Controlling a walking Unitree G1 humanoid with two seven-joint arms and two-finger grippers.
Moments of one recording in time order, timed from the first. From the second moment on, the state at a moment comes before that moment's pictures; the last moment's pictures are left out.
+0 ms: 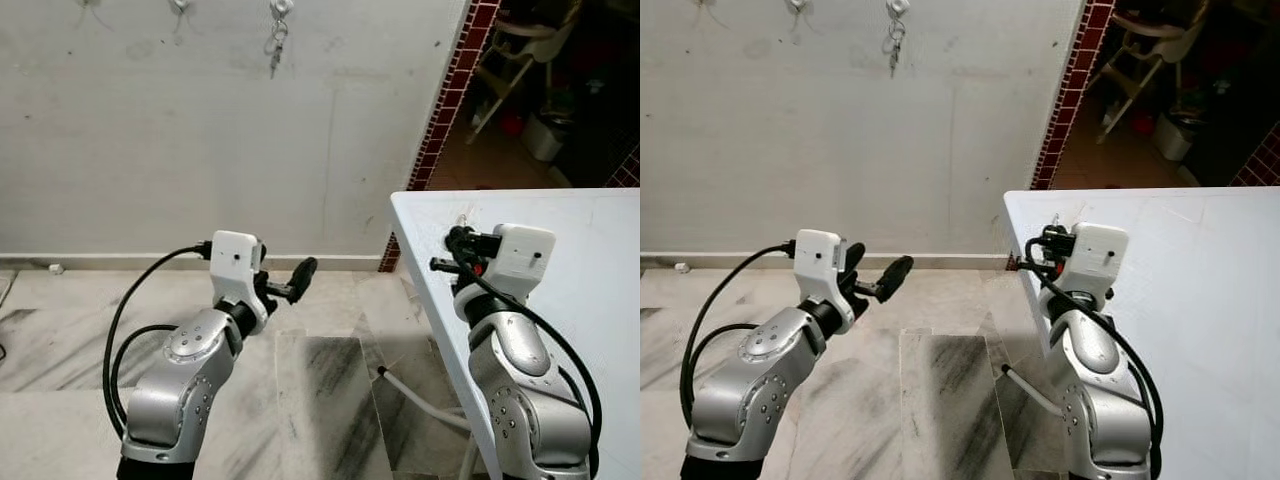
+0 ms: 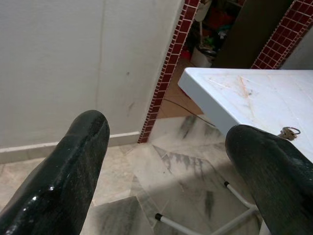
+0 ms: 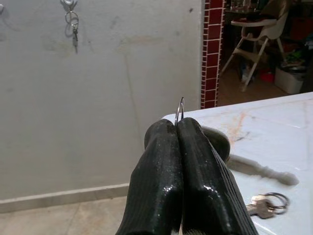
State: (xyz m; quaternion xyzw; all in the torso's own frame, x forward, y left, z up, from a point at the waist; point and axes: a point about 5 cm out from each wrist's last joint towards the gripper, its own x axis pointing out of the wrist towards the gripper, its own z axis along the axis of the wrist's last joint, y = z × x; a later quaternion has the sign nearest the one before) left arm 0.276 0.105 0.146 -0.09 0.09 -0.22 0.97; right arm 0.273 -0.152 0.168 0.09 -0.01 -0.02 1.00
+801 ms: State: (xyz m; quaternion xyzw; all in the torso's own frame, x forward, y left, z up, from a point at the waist) left arm 0.285 0.098 0.149 -0.08 0.09 -0.22 0.97; right arm 0.290 -0.158 0.171 0.04 -0.02 -0.04 1.00
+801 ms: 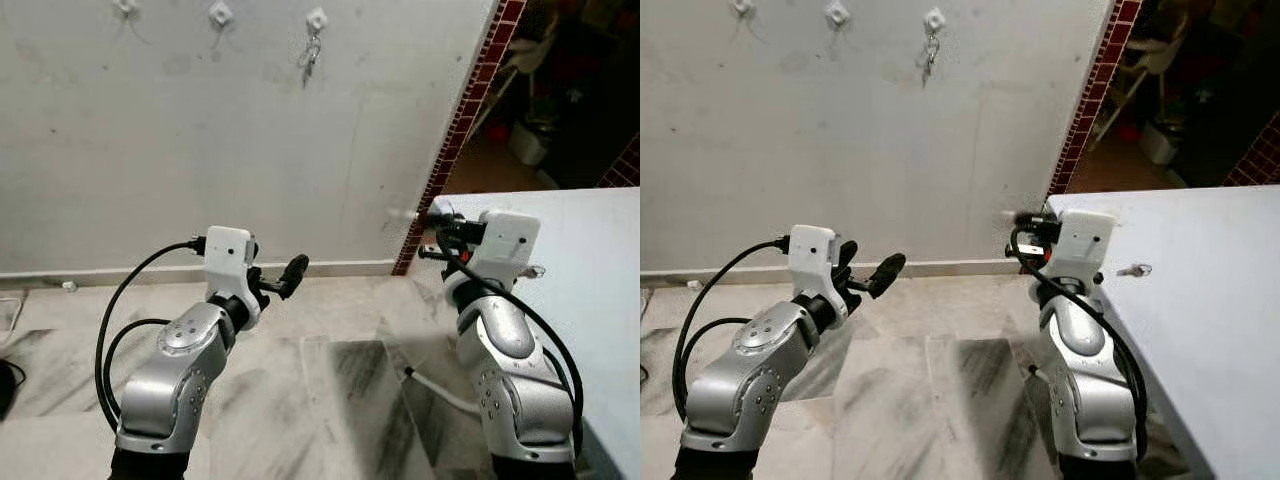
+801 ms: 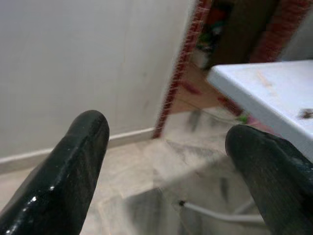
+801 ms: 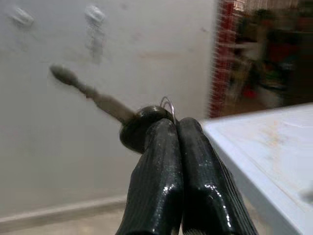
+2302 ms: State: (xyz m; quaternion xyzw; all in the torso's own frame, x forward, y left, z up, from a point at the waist) left arm 0.296 0.092 0.154 -0.11 0.07 -0.21 0.97; right arm 0.298 -0.153 0.175 0.03 -0.02 0.00 1.00
